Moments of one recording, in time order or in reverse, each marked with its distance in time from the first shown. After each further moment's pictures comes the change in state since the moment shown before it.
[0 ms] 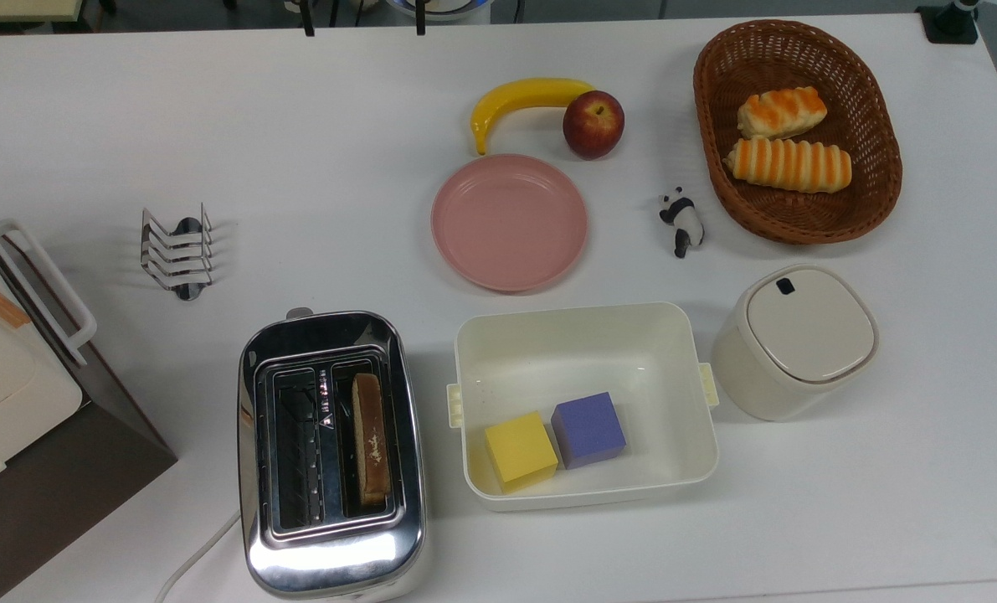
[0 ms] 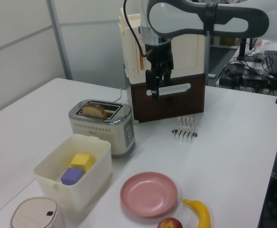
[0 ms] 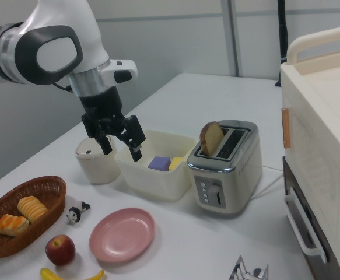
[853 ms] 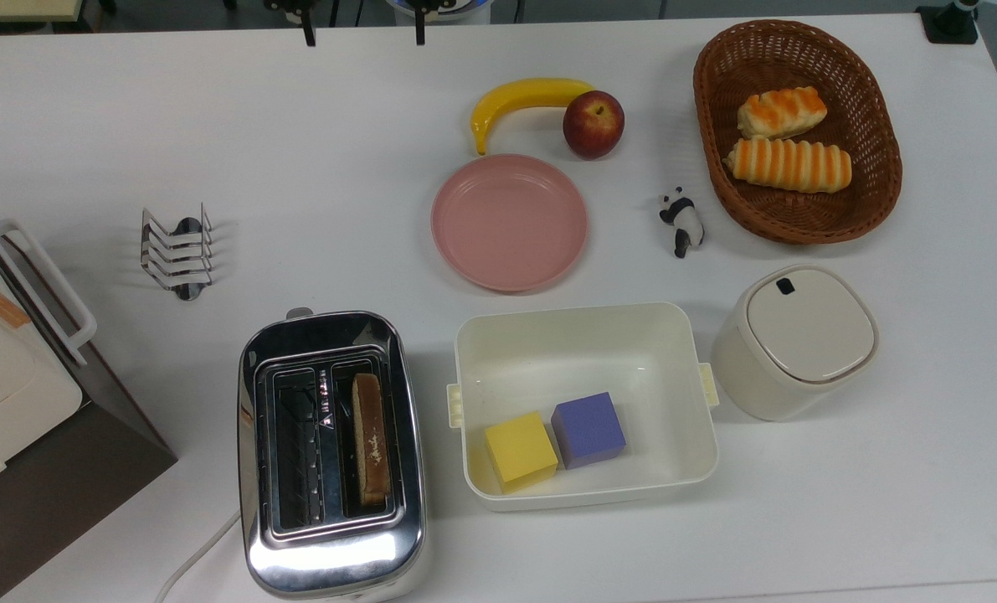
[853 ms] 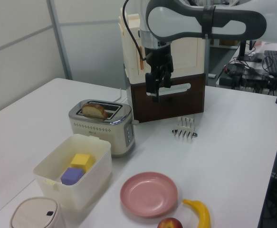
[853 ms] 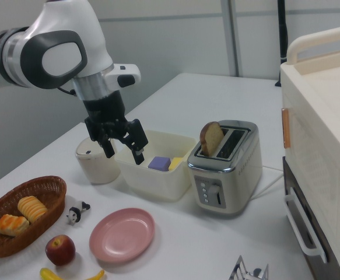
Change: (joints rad) arm -0.002 0.008 0.000 -0.015 0.000 0.015 0.000
